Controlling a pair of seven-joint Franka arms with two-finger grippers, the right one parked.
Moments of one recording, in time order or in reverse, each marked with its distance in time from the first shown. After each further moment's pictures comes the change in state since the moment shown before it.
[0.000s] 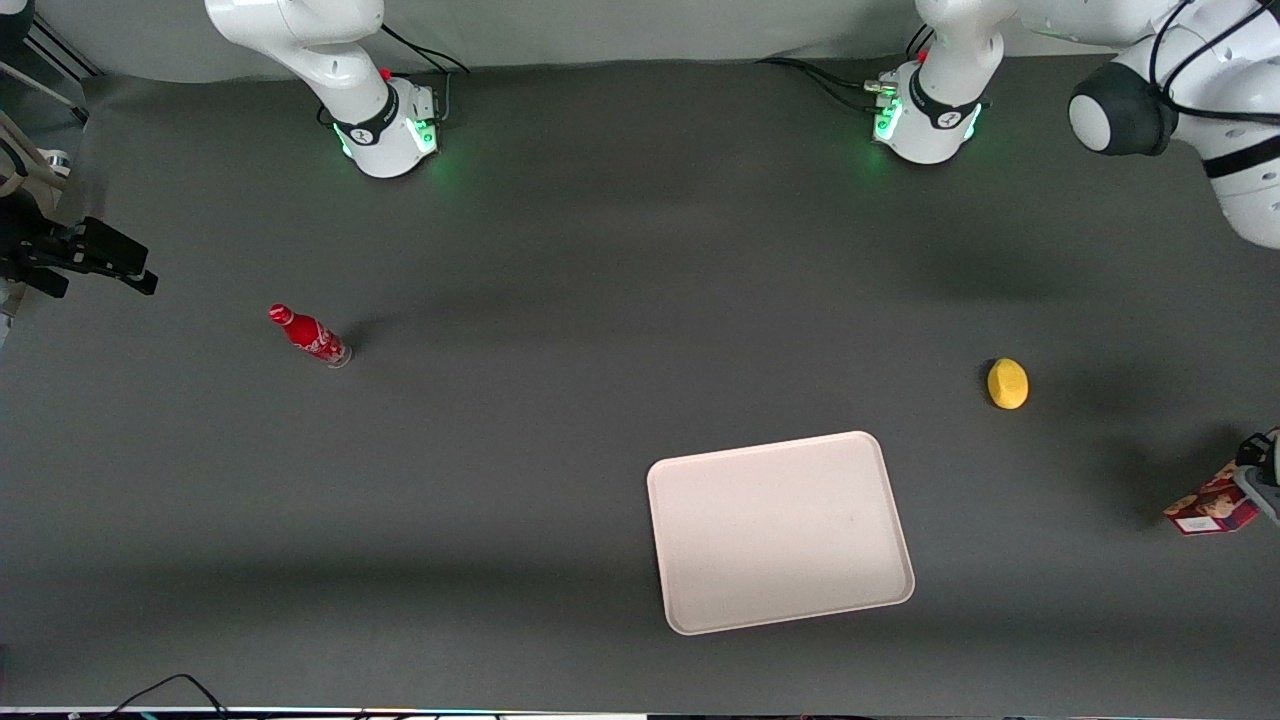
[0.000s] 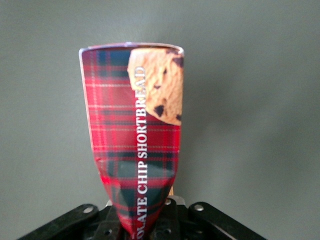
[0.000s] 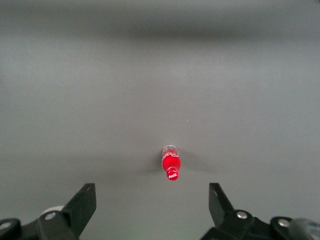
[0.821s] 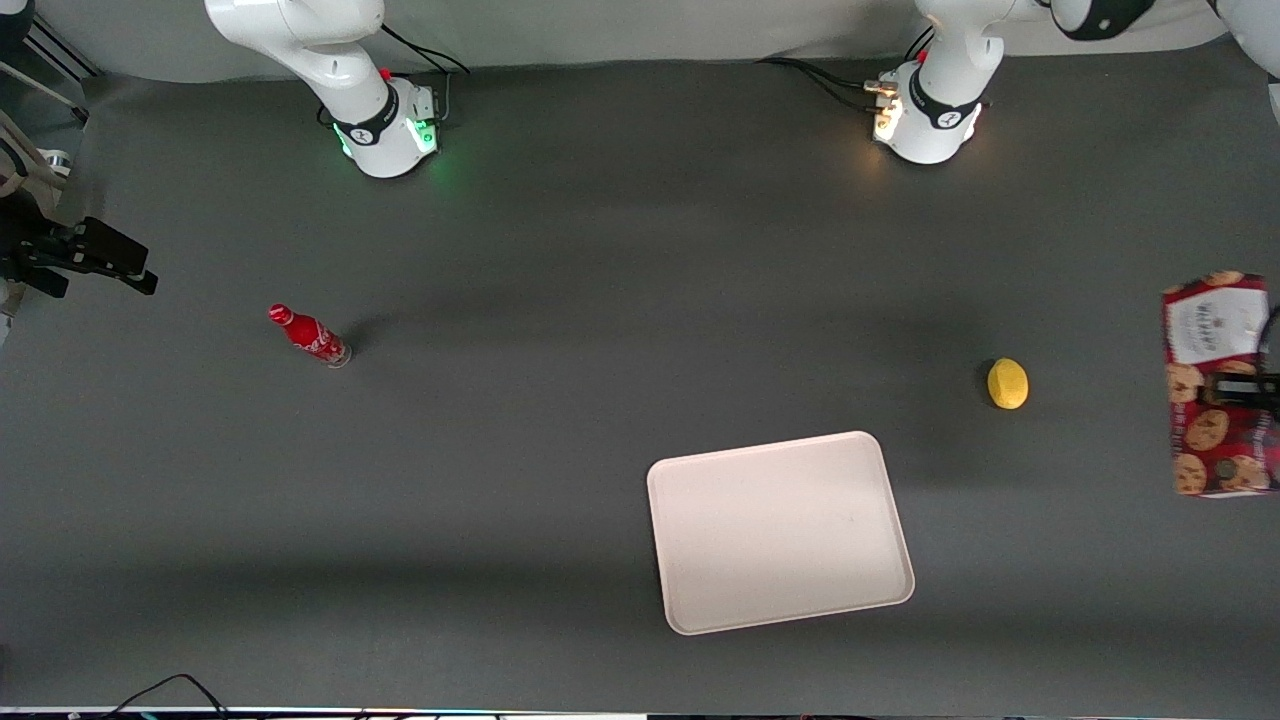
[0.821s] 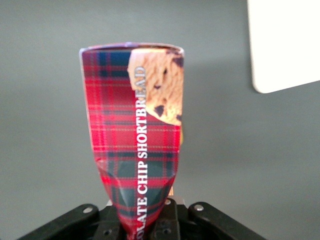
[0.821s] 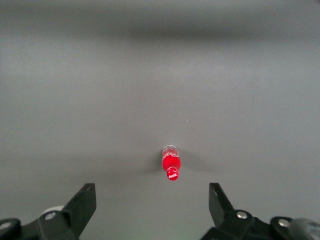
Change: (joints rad) arm -0.192 -0.369 -0.156 0.084 0.086 -0.637 -1.187
